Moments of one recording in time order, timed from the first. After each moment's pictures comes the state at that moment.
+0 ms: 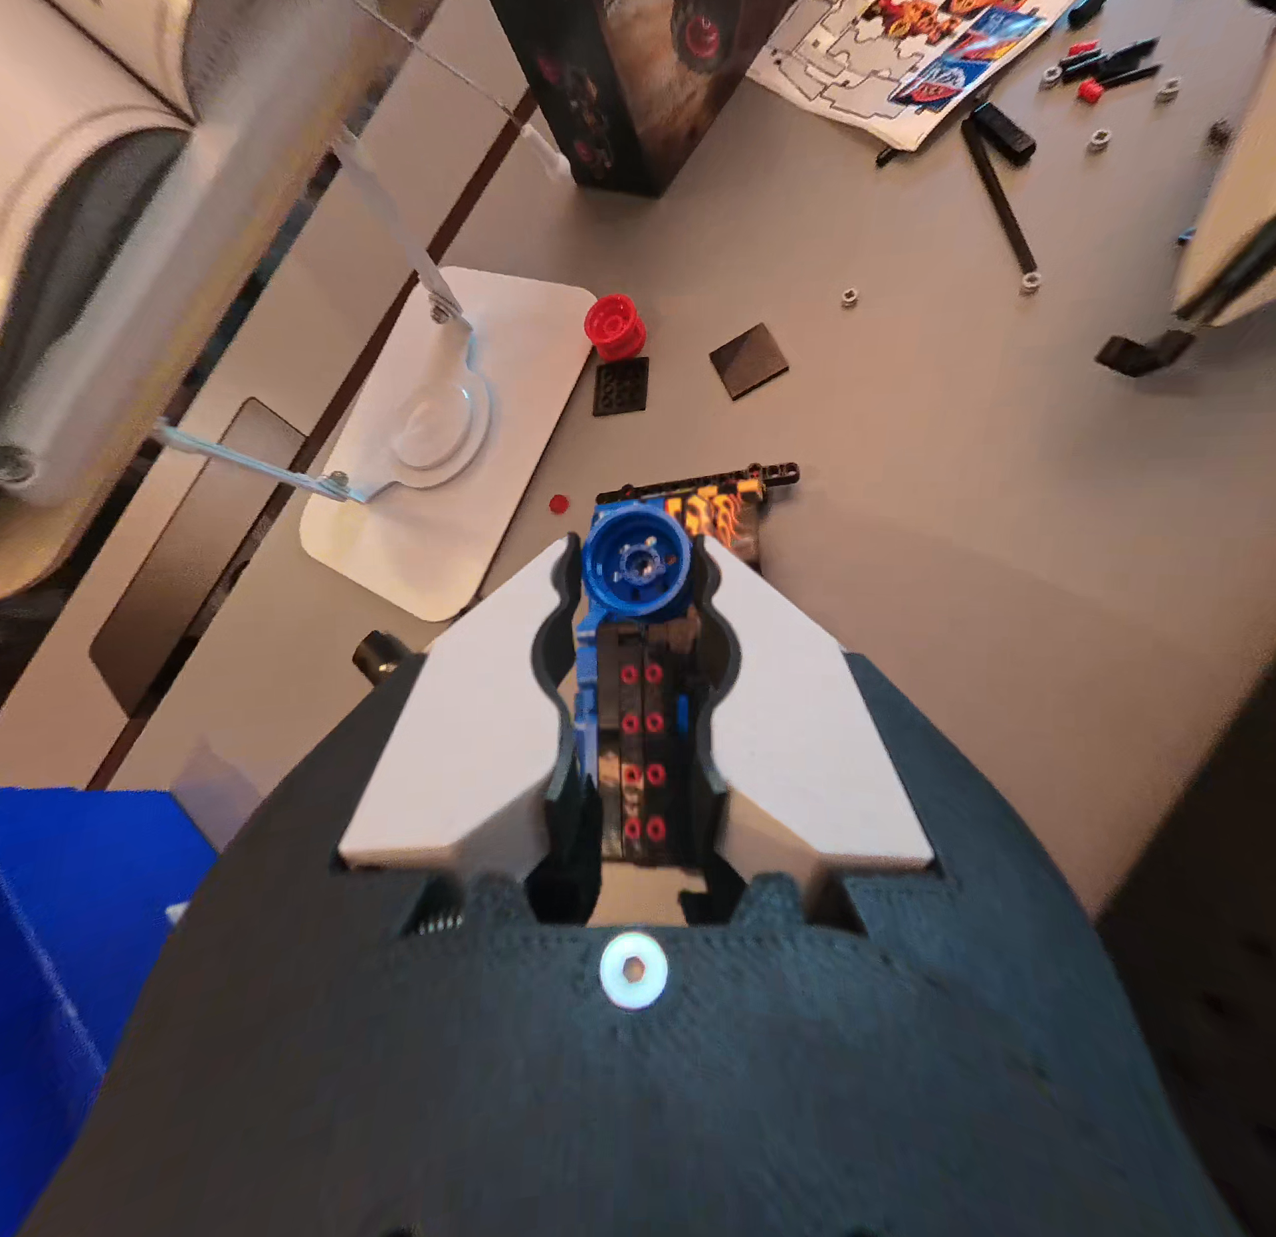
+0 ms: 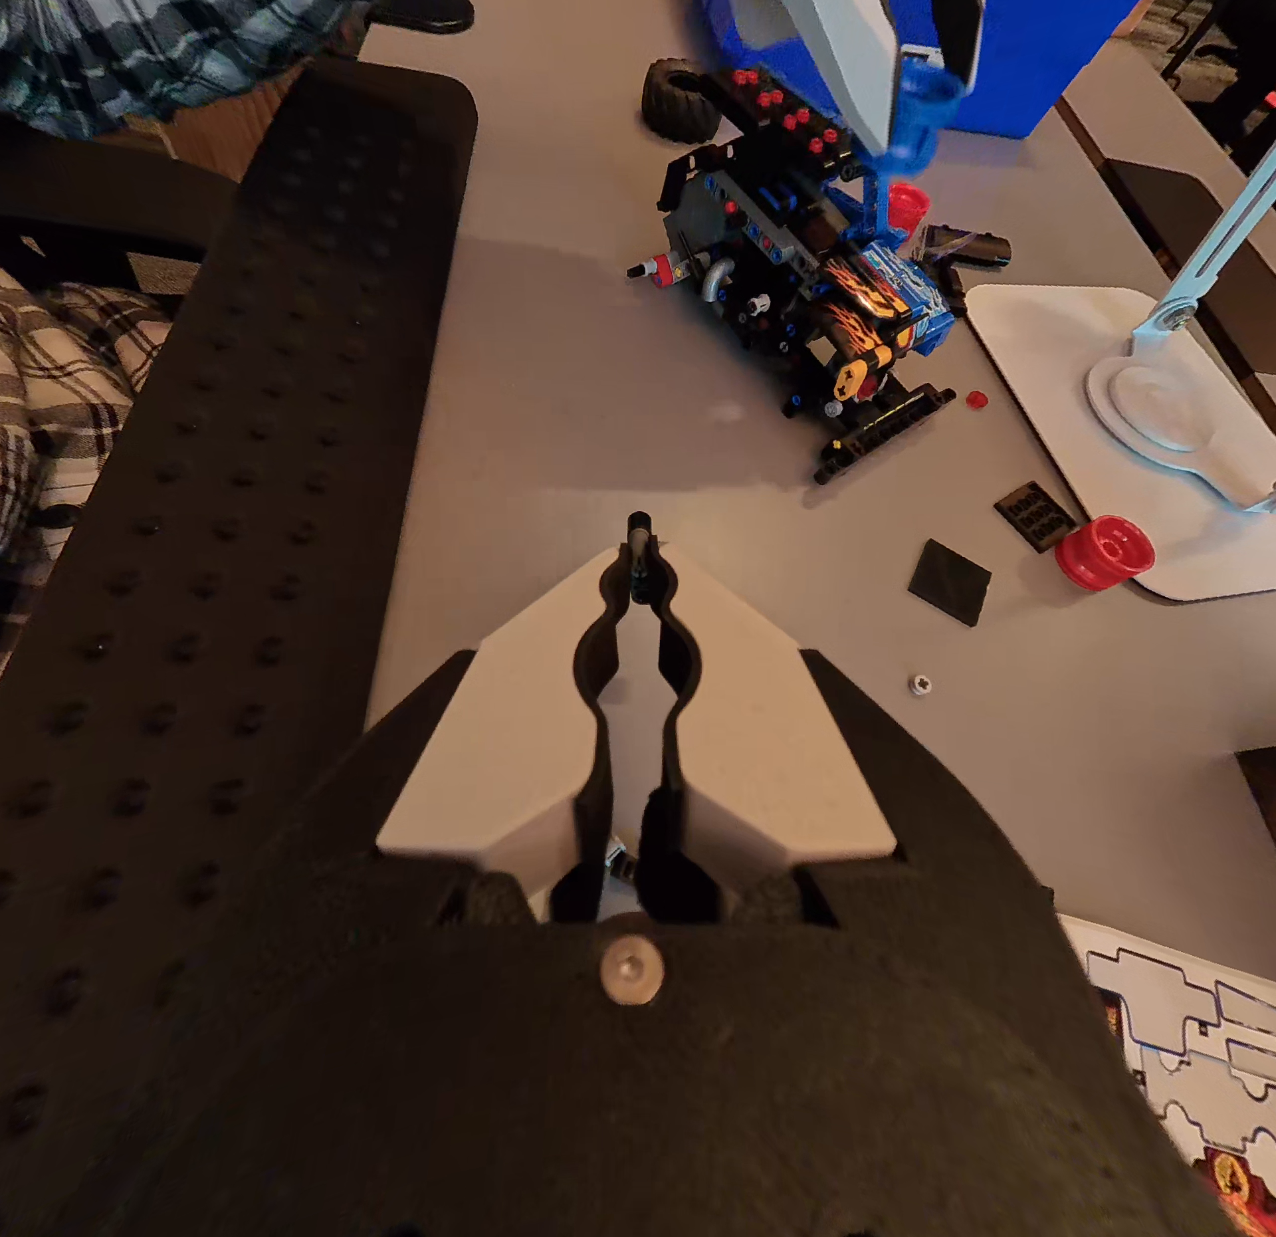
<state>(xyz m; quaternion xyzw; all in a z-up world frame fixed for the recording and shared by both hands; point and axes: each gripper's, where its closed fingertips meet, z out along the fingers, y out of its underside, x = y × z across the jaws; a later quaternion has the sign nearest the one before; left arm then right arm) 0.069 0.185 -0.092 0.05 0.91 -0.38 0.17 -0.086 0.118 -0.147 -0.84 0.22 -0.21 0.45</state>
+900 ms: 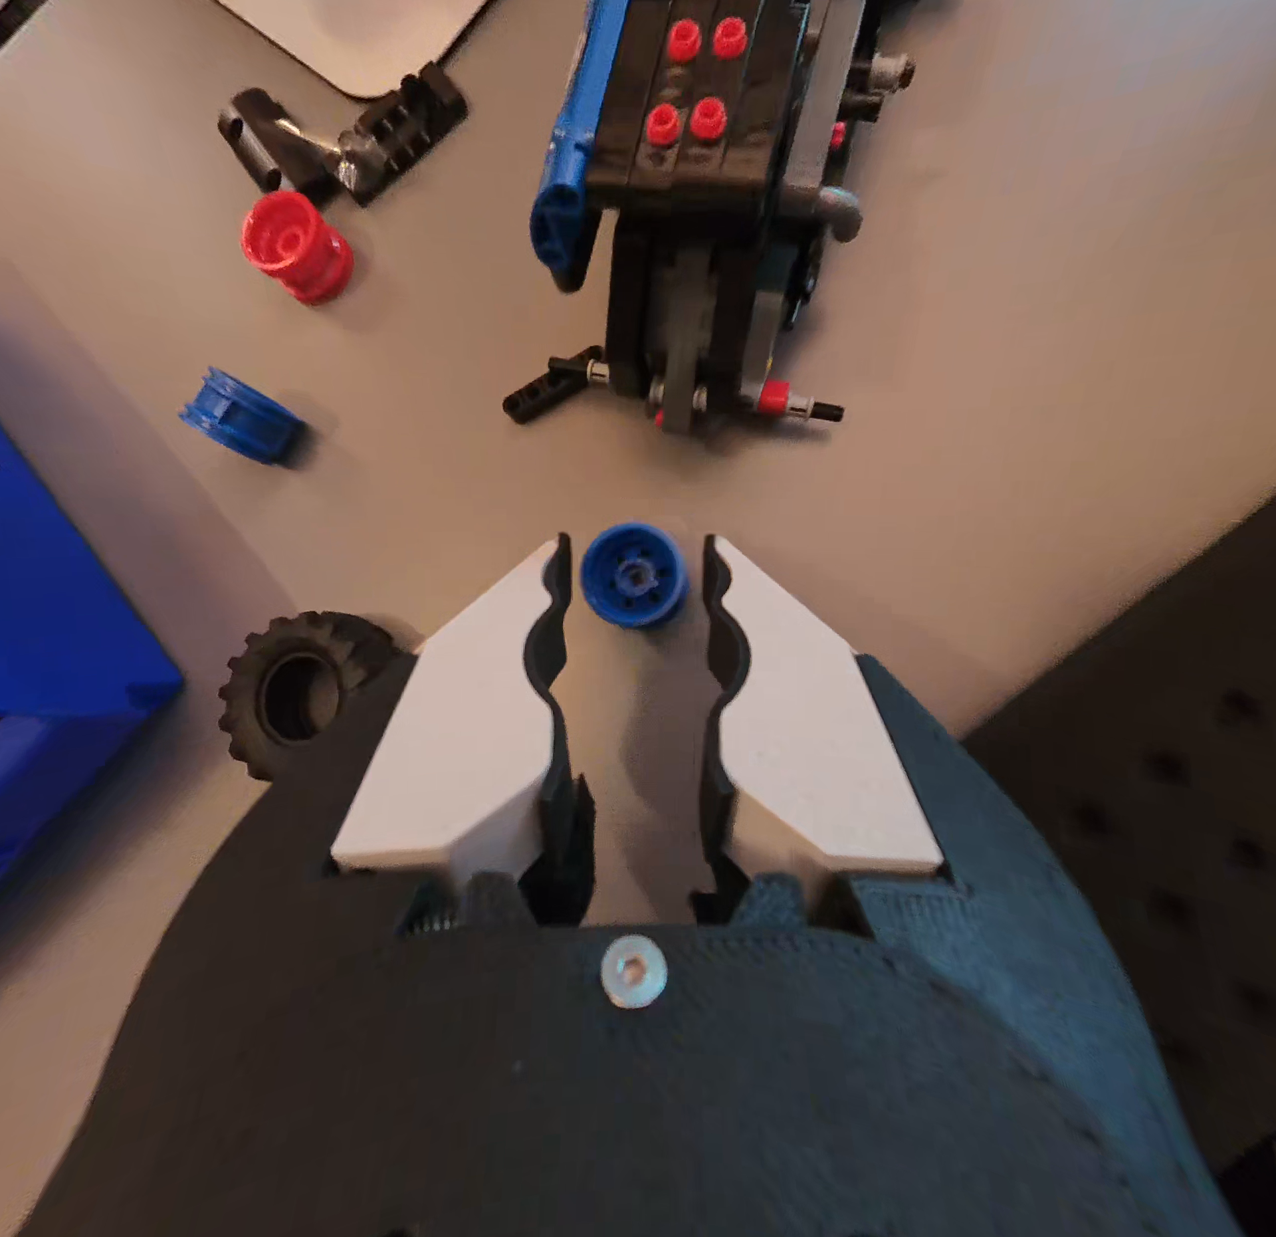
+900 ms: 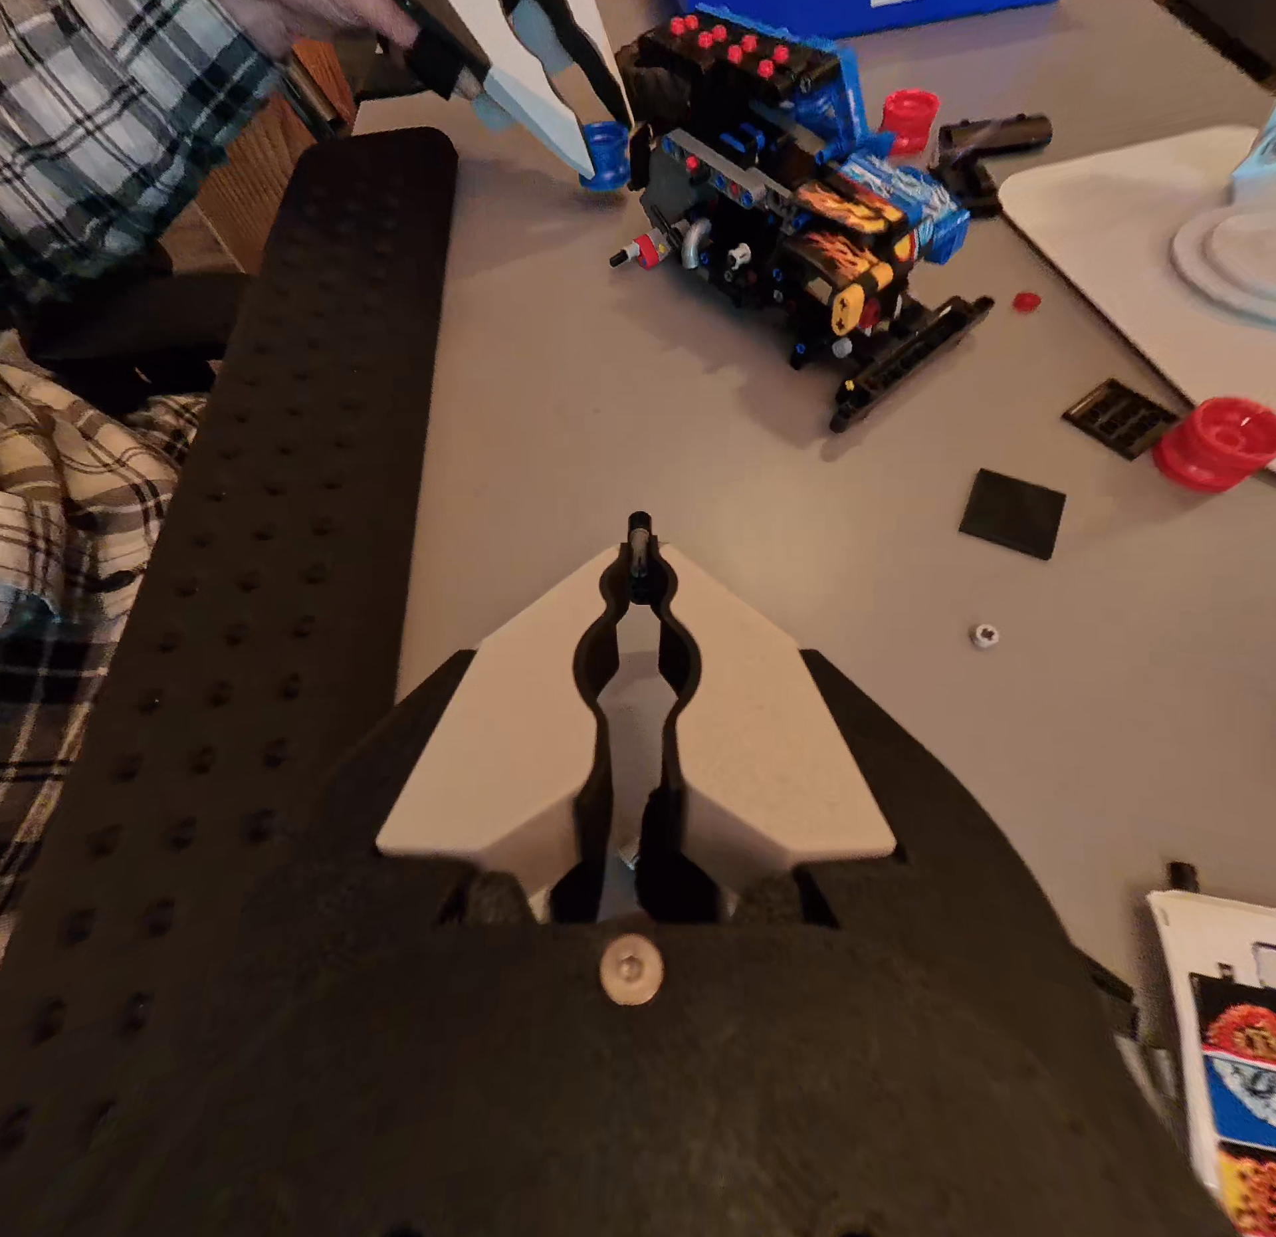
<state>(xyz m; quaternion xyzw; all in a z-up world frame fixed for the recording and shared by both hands) 0.077 0.331 -0.188 -0.11 0.93 -0.32 0.13 -0.078 0.112 -0.158 -0.81 0.30 -0.13 0.48</state>
